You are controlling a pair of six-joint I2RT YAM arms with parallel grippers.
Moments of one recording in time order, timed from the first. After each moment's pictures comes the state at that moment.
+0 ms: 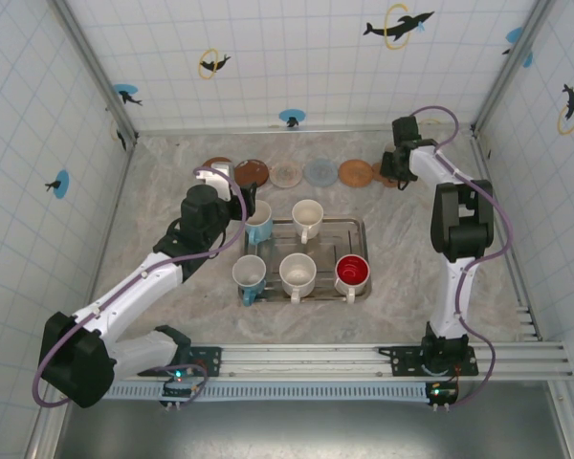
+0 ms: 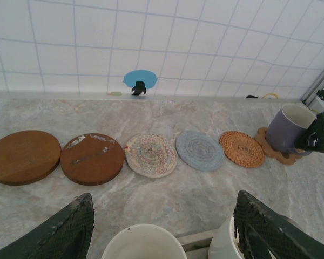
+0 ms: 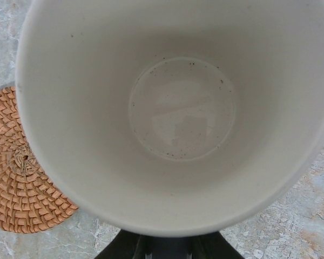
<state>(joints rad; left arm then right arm) -0.53 1.13 0.75 0.08 -0.12 -0.27 0.14 2.14 1.68 -0.61 0.09 0.29</state>
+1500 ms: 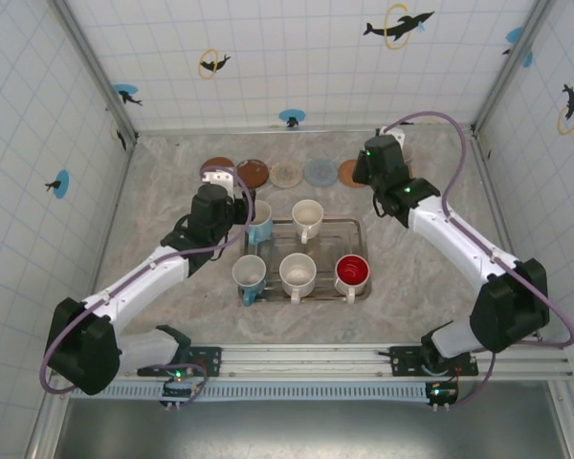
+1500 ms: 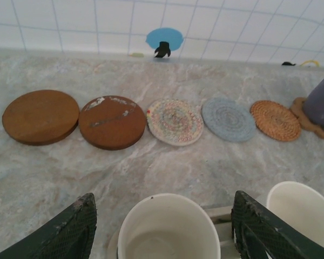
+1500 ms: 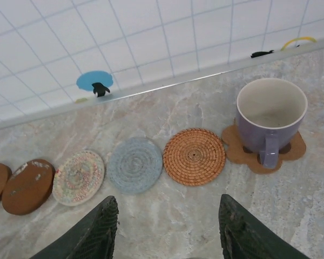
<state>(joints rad) -0.53 1.21 0.77 -0.02 -0.18 -0.30 0.51 1.43 1.18 -0.28 0.38 0.49</state>
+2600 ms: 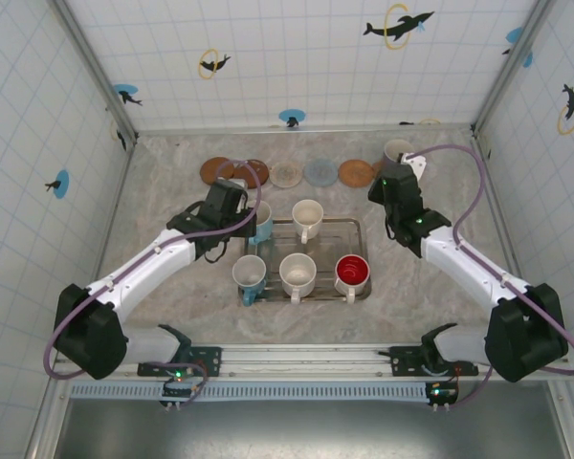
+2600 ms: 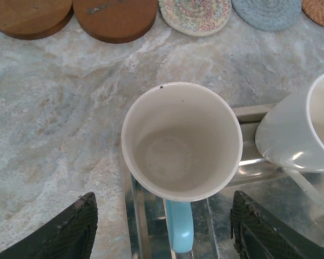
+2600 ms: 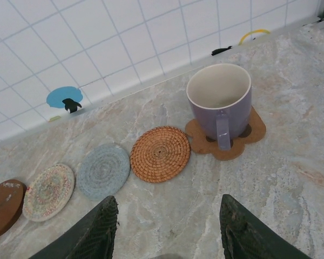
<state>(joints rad) -0.57 1.30 0.95 -0.52 -0.13 -0.35 0.46 1.28 0.88 -0.10 0.43 0.56</state>
